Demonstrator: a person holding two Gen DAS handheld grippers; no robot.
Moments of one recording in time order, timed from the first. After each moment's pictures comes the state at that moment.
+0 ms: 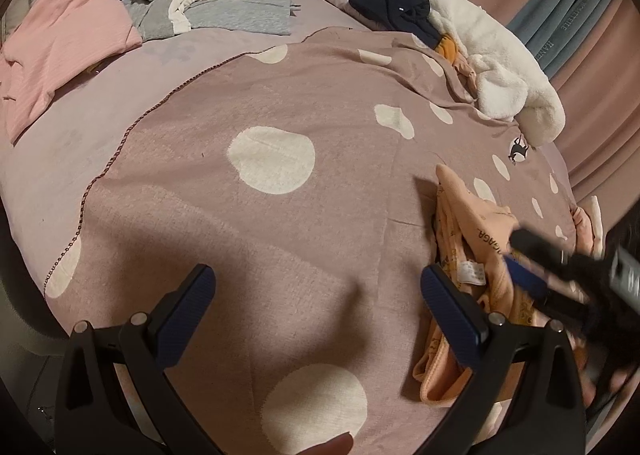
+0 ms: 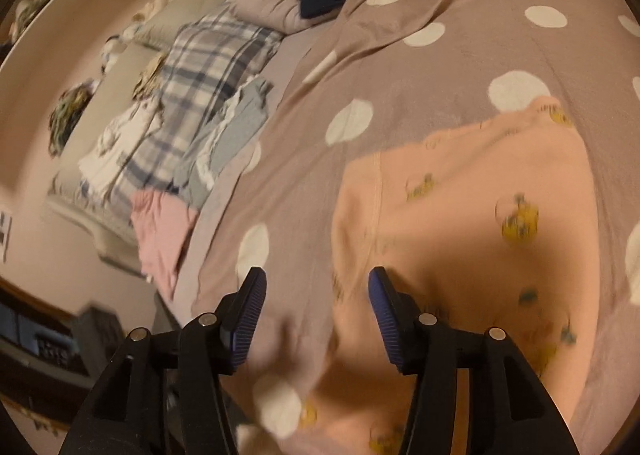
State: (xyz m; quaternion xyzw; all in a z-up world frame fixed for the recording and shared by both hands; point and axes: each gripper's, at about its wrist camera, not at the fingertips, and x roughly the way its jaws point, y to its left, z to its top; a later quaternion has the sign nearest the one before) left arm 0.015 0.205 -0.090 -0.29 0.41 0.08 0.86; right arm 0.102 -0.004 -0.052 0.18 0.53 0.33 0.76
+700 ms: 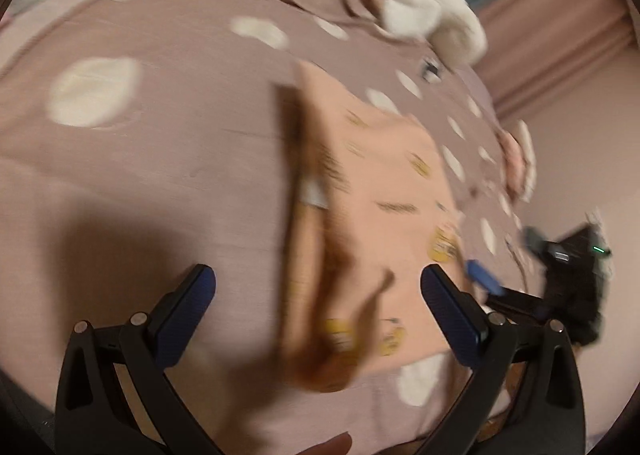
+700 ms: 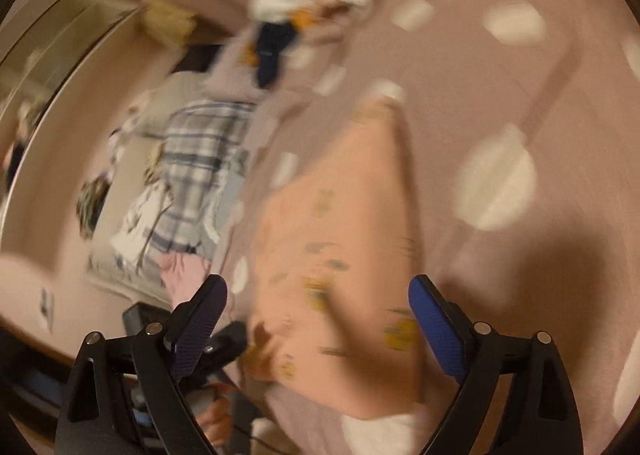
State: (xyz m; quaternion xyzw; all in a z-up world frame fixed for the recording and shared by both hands) left arm 0.047 0.133 -0.107 -0.30 0.46 -0.13 0.82; right arm 0.077 -0.157 -0.081 0.34 0.50 0.27 0.75
